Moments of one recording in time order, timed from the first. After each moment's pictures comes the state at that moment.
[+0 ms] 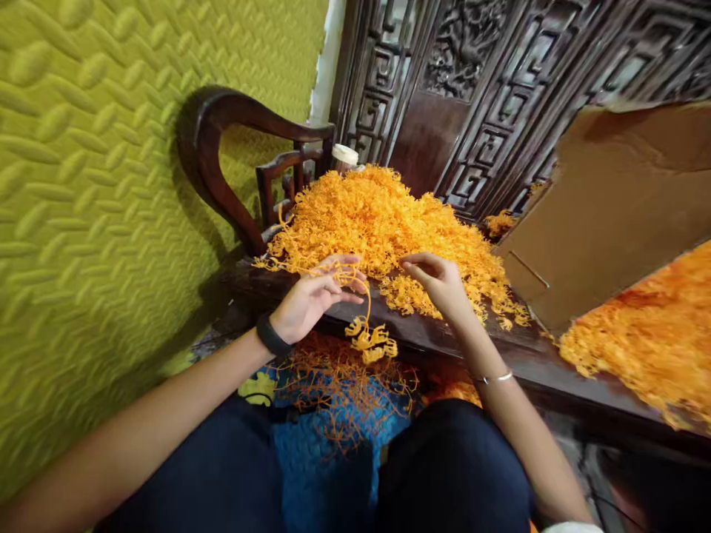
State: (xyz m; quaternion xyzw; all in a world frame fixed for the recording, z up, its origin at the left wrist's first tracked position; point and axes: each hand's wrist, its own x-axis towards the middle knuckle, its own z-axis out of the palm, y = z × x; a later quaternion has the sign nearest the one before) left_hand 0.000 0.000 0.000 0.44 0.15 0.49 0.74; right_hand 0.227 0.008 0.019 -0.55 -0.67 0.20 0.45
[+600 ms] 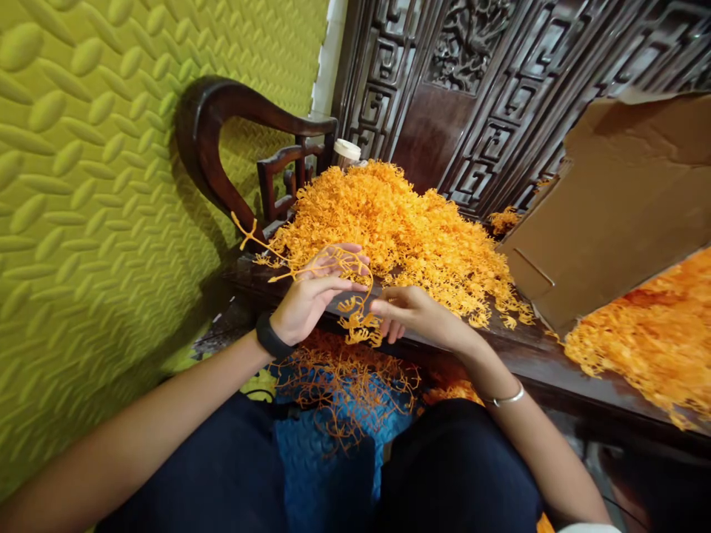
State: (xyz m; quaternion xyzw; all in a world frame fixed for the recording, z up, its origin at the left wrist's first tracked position) left_hand 0.006 -0.011 0.007 0.47 0.16 0.55 0.67; right_hand 0.192 -0.027 0.024 -0.51 -0.73 0.43 0.17
